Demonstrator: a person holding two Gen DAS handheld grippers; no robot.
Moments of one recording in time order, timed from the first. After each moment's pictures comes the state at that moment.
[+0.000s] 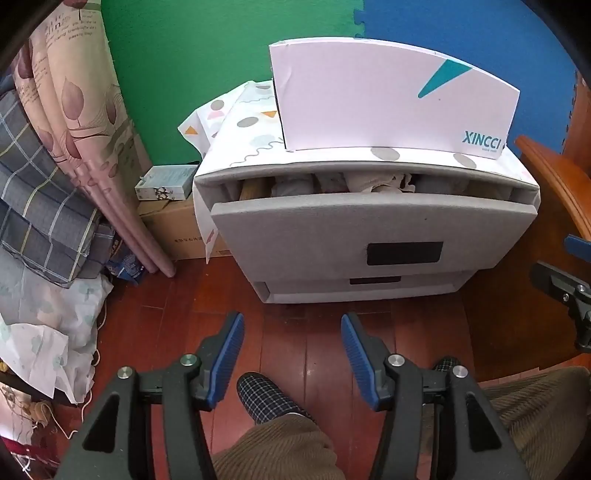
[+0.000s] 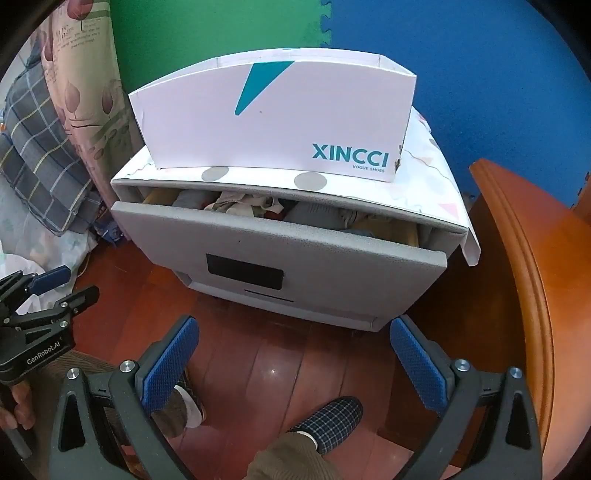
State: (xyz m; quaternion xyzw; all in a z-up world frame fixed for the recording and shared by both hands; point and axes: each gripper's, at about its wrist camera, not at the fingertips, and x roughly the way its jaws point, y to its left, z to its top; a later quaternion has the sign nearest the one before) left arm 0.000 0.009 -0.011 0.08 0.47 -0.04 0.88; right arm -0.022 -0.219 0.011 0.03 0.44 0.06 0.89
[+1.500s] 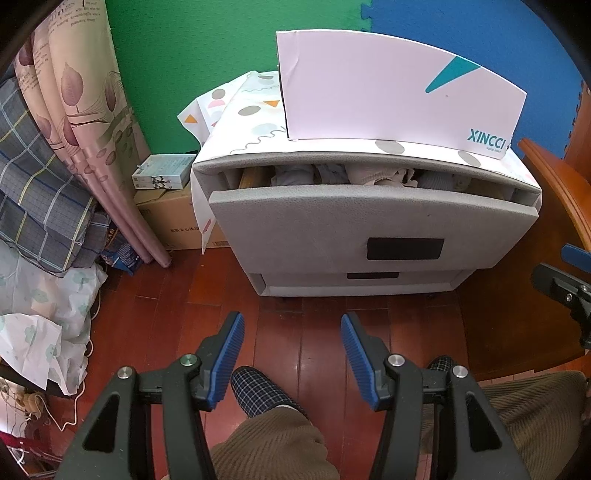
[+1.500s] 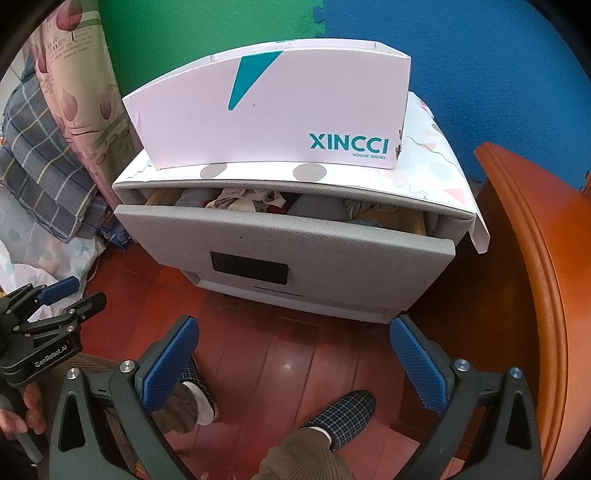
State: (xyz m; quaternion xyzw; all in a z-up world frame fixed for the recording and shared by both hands) left arm 0.002 0.012 -0.017 0.07 0.48 -0.04 0.87; right arm -0.022 -0.222 0.004 0.06 0.45 0.08 0.89
